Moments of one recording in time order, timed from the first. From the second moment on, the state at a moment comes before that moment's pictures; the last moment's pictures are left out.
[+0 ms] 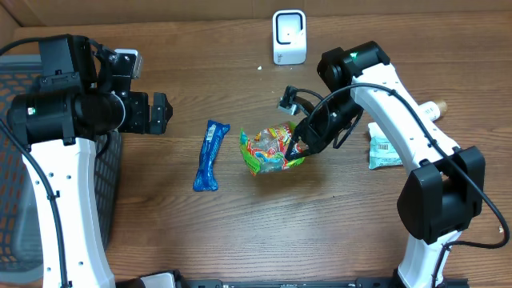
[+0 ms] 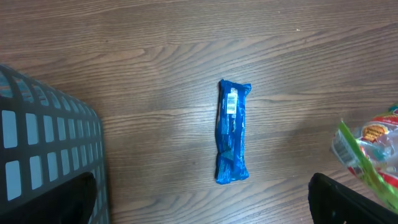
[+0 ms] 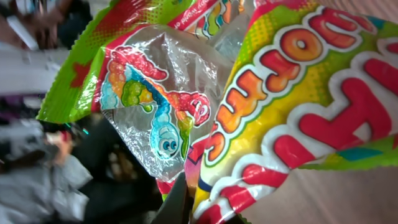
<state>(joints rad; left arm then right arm) 0.16 1.47 1.76 -1.36 0.19 0.20 0.38 2.01 1.80 -1.64 -0.86 -0.69</state>
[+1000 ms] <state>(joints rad) 0.16 1.47 1.76 -1.36 0.19 0.20 0.35 2.02 1.64 -1.08 -0.57 -0.28</state>
